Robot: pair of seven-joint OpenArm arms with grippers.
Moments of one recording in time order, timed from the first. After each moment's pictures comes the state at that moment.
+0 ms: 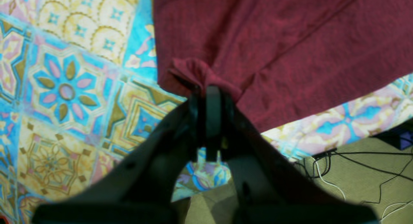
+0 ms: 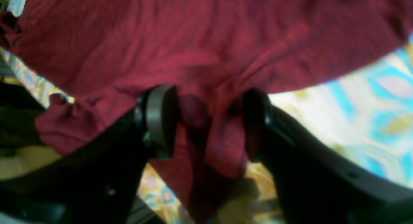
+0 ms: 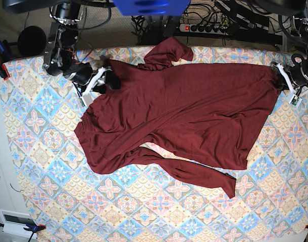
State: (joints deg) left arm 23.2 -38.5 -28.0 89.8 -34.9 -41.7 50.2; right arm -13.0 6.6 16.9 89.7 40.0 40.9 -58.5
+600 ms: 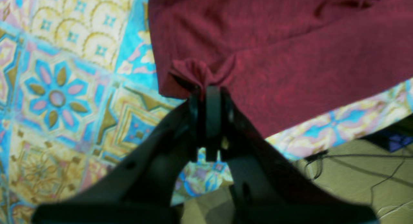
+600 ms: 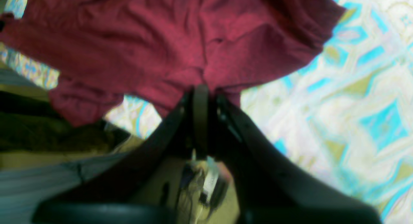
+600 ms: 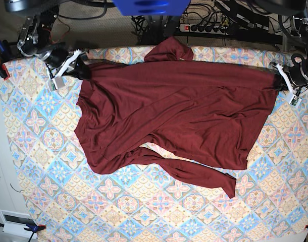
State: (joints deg) left arm 23.3 -38.6 -28.0 89.8 -38.0 -41.7 50.2; right arm -28.3 12.3 27.2 104.9 50.1 40.7 -59.4
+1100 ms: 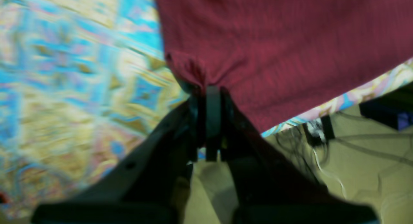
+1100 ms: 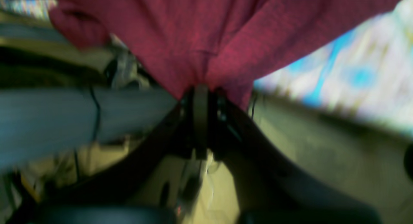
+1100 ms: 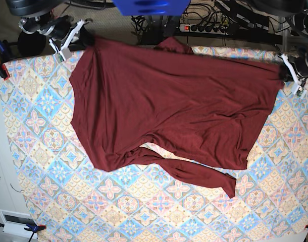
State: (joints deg) left arm 31.6 -39.0 -36.5 94.7 -39.2 -42.0 50.3; right arm -41.8 13.1 26.7 110.5 49.9 40.9 -62.4
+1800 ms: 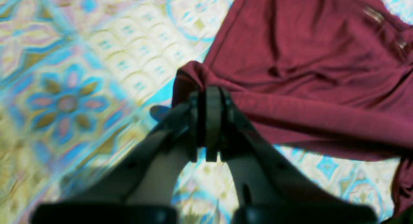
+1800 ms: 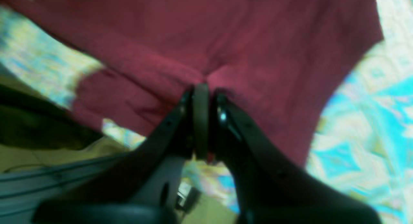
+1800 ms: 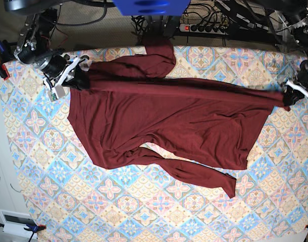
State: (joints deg) left arm 12.2 -27.2 -45.2 78.0 -48.3 -41.6 50.9; right arm -22.3 13.1 27.0 109.1 46.2 40.9 -62.4
